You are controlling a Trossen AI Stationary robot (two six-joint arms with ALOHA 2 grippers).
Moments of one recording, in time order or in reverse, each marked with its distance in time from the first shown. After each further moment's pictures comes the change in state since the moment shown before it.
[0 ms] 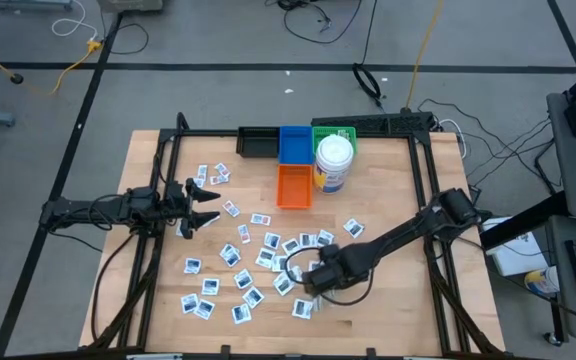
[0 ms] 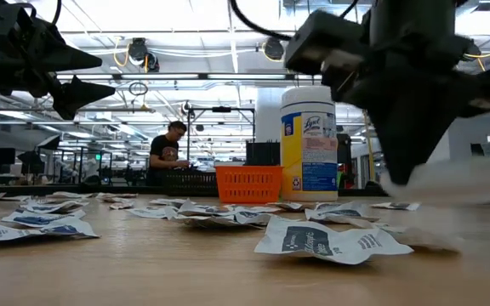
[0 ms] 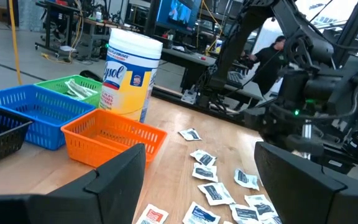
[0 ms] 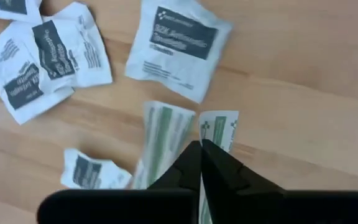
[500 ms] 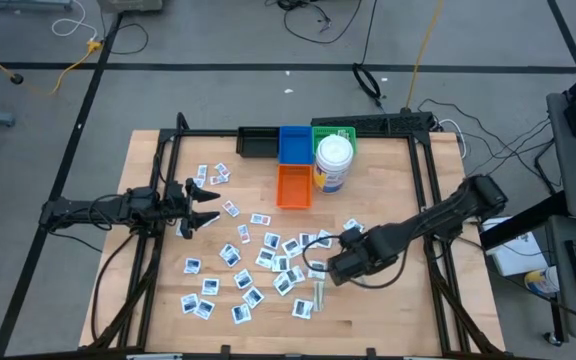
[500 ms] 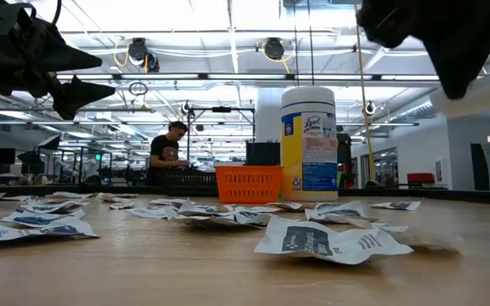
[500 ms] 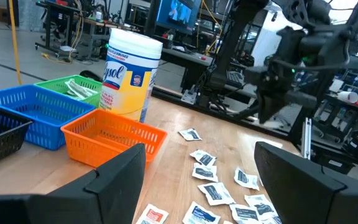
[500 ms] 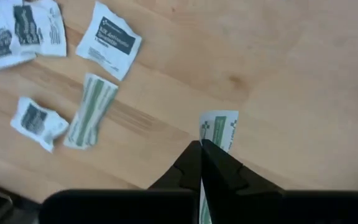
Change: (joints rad) left arm 0.000 0.000 0.000 0.000 0.000 0.000; right arm 0.000 -0.245 0.000 -0.367 0.012 -0.239
